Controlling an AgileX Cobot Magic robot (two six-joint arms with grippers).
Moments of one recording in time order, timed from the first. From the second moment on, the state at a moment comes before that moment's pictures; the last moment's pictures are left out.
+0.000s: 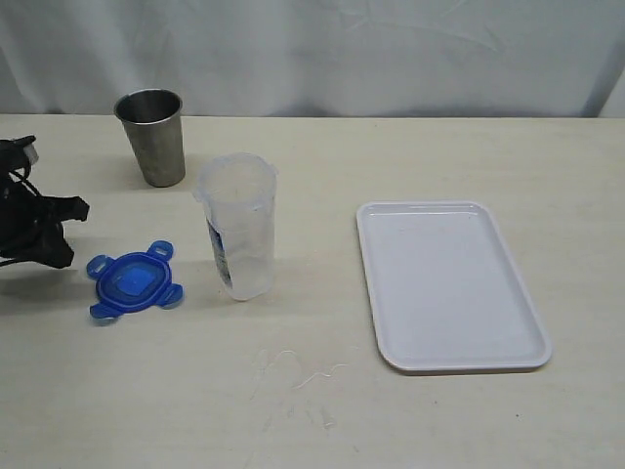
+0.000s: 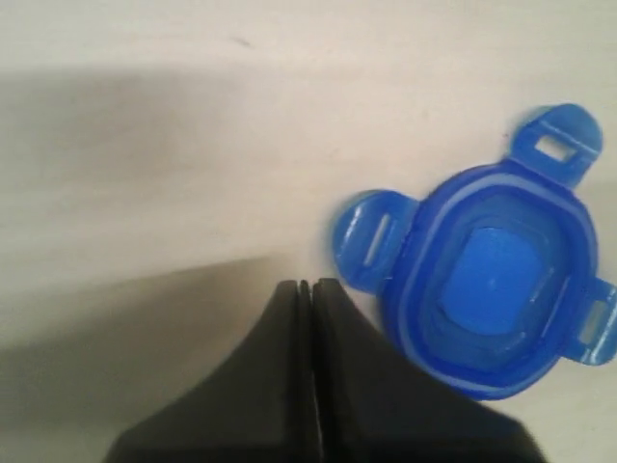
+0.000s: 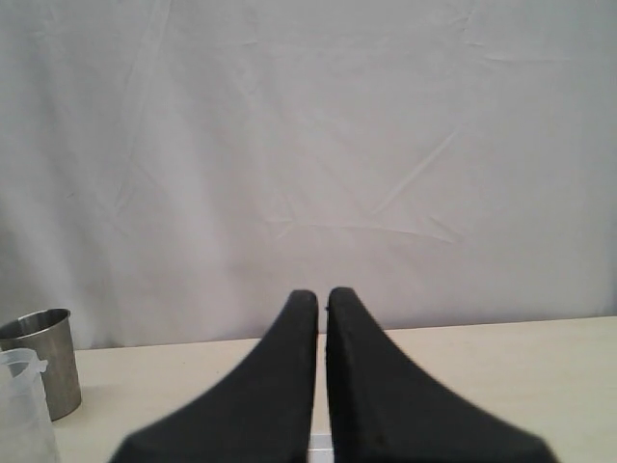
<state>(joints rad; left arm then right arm) 0.30 1.99 -1.14 -0.55 0.75 0.50 0.05 0.25 0.00 -0.27 -0.32 0.43</state>
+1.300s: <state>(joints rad) 0.28 2.19 -1.36 -0.60 1.05 1.07 0.05 0.25 0.00 -0.27 -0.32 0.44</state>
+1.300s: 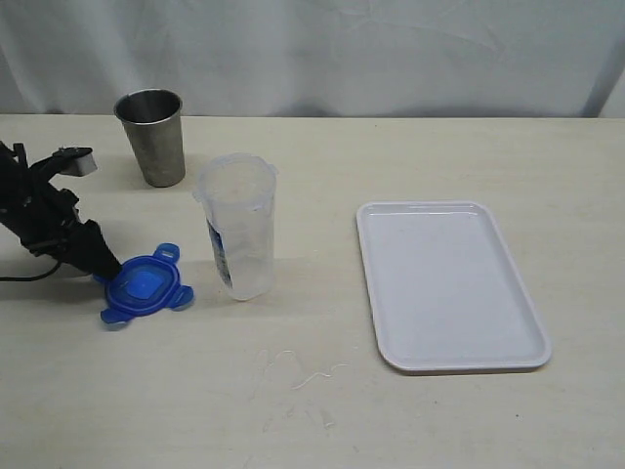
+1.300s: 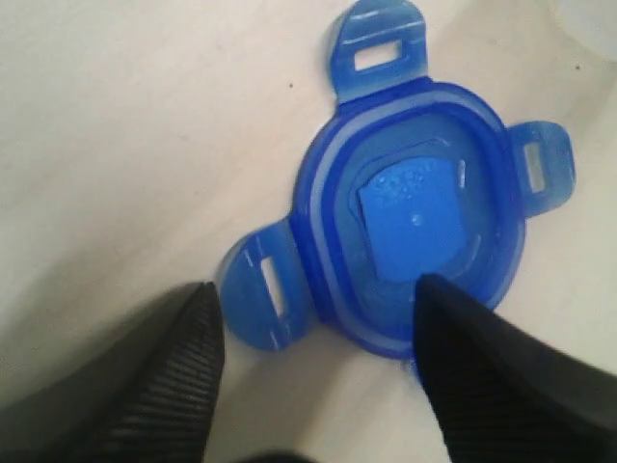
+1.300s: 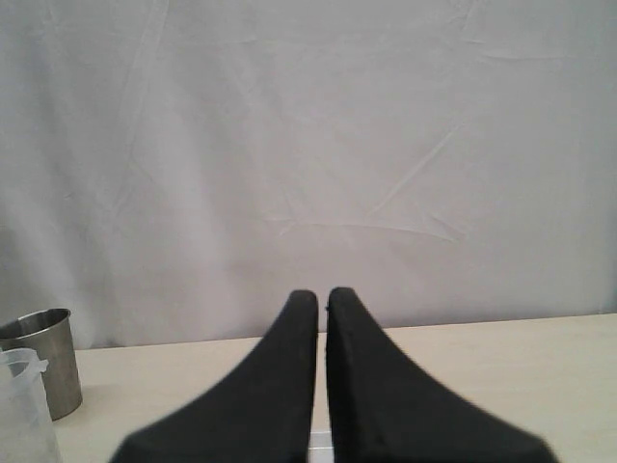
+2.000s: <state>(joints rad) 0.28 2.14 -1.38 -0.58 1.04 1.08 0.05 0.25 -0.05 -0.92 -0.45 0.94</state>
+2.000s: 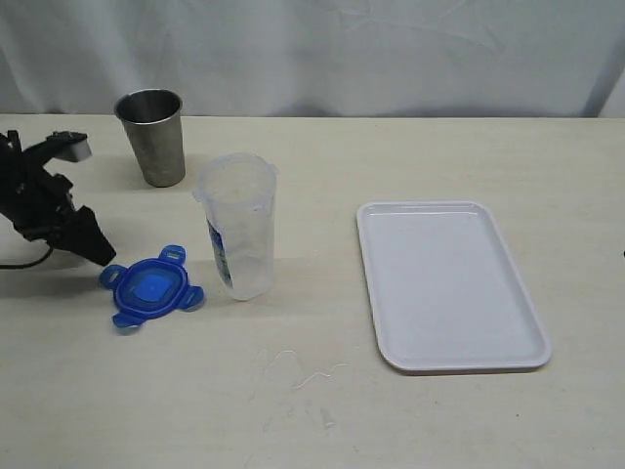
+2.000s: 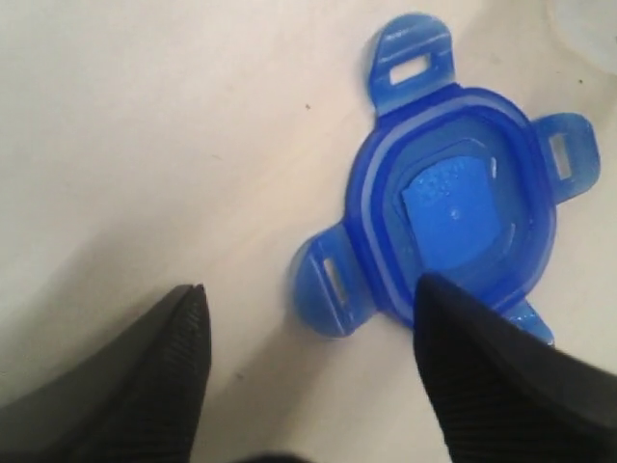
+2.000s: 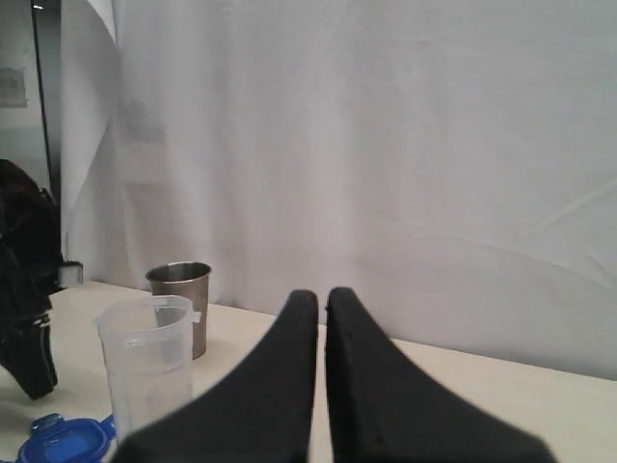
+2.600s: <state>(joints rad) 0.01 1.45 -0.93 -0.46 0.86 1.55 0.05 0.25 -0.05 -0.95 -0.46 0.97</state>
